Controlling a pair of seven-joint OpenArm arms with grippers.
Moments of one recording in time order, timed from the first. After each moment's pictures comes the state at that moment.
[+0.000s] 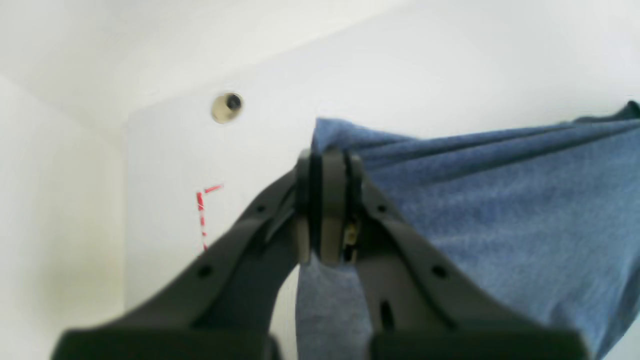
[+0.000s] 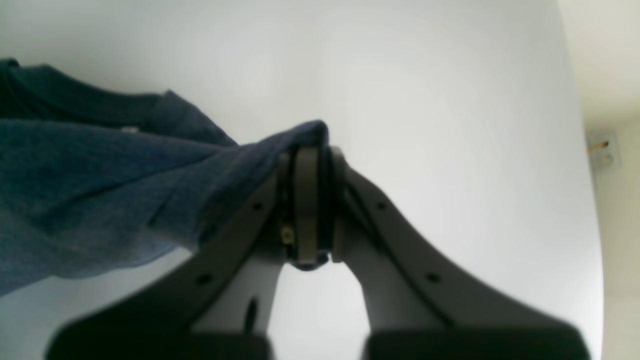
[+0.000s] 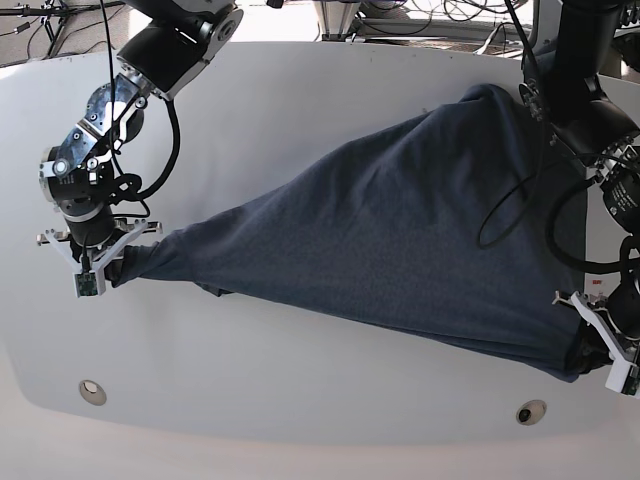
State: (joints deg) left arm -32.8 -18.7 -26.9 106.4 -36.7 -37.1 84.3; right arm 12.1 1.2 37.1 106.0 -3.1 41.0 -54.9
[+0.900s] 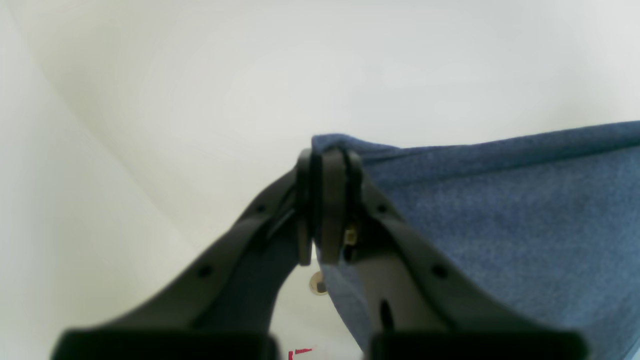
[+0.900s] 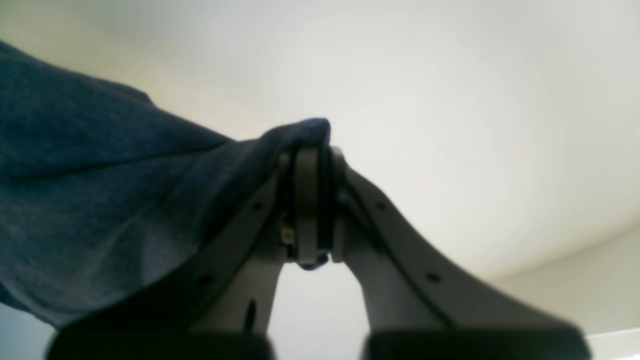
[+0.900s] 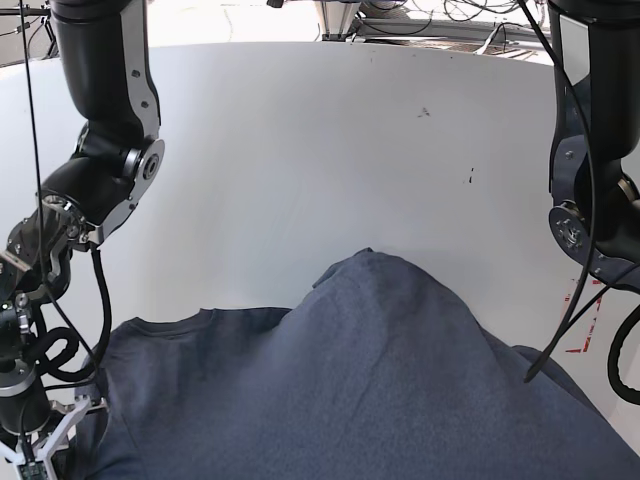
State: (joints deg) left arm -65.1 -18.5 -26.6 104.2 -29.7 -34.9 84.1; right arm 47.3 15.1 18.5 103.7 -2.2 41.0 -63.0
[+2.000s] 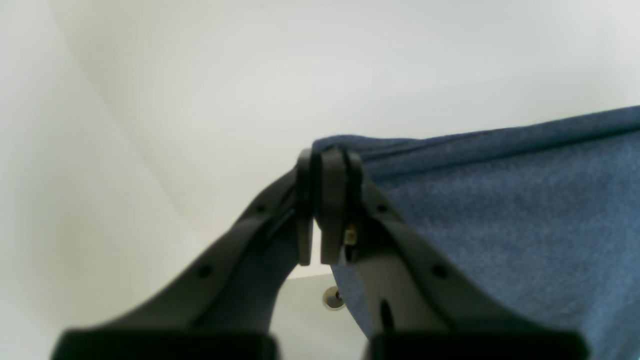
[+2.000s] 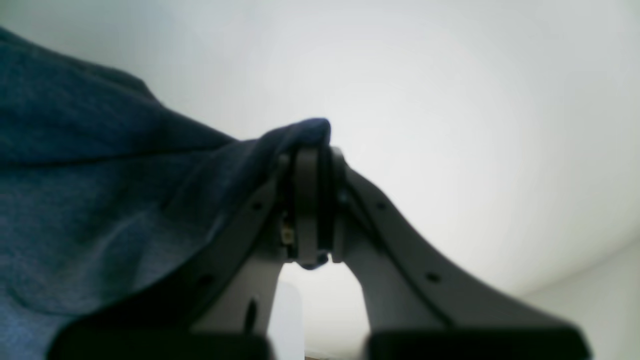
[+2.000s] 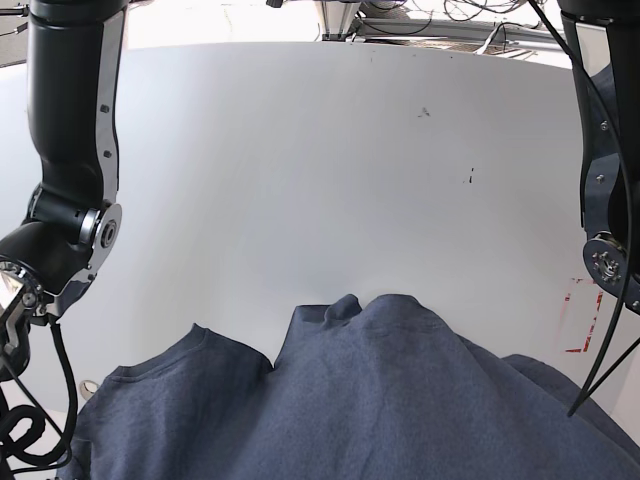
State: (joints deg) left arm -72.4 -21.6 -26.8 95.5 -27.7 -34.9 83.6; right arm 63.1 19.0 9.4 97.7 -2.3 41.0 -65.0
